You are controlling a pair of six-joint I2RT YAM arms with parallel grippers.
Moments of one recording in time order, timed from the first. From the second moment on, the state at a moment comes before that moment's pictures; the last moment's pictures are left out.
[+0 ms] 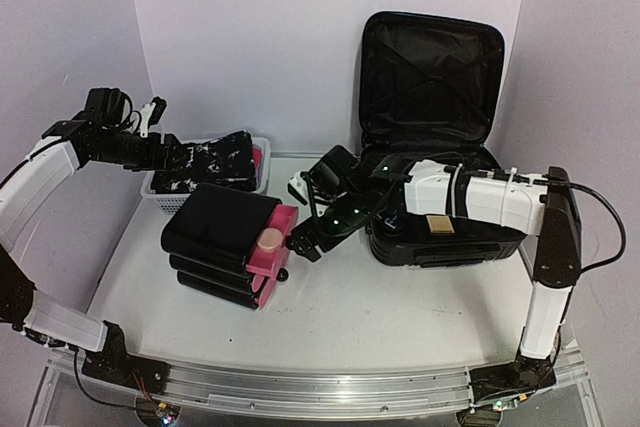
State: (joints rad) left arm -0.13 1.28 1.30 -0.70 0.39 -0.06; right arm 1.00 1.89 1.59 -0.67 0.04 0.17
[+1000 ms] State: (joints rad) left arm -0.13 1.28 1.30 -0.70 0.40 -0.06; right arm 0.95 1.93 1.33 -0.23 -0.23 0.14
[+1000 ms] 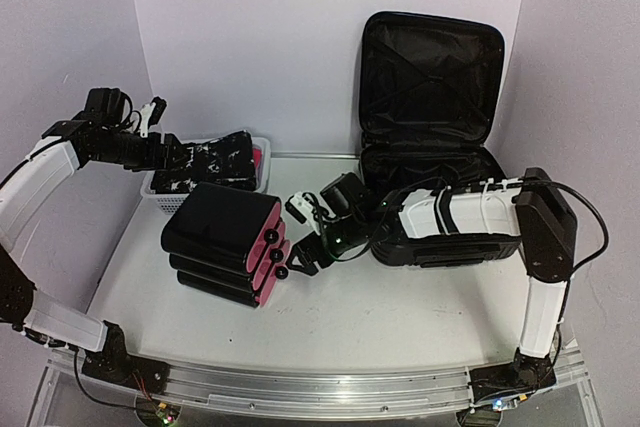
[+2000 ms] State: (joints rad) left arm -0.13 1.29 1.30 -0.70 0.40 -0.07; right arm 0.92 2.10 1.35 0.14 -0.49 0.16
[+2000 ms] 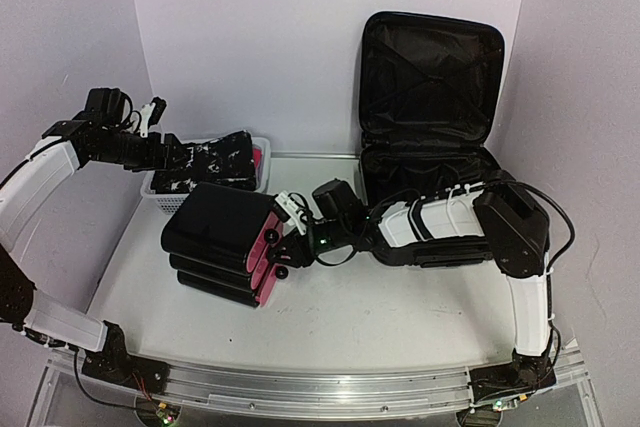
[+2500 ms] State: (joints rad) left arm -0.13 1.30 1.30 -0.70 0.40 -0.07; right arm 0.91 1.93 1.13 0.14 -0.47 0.16
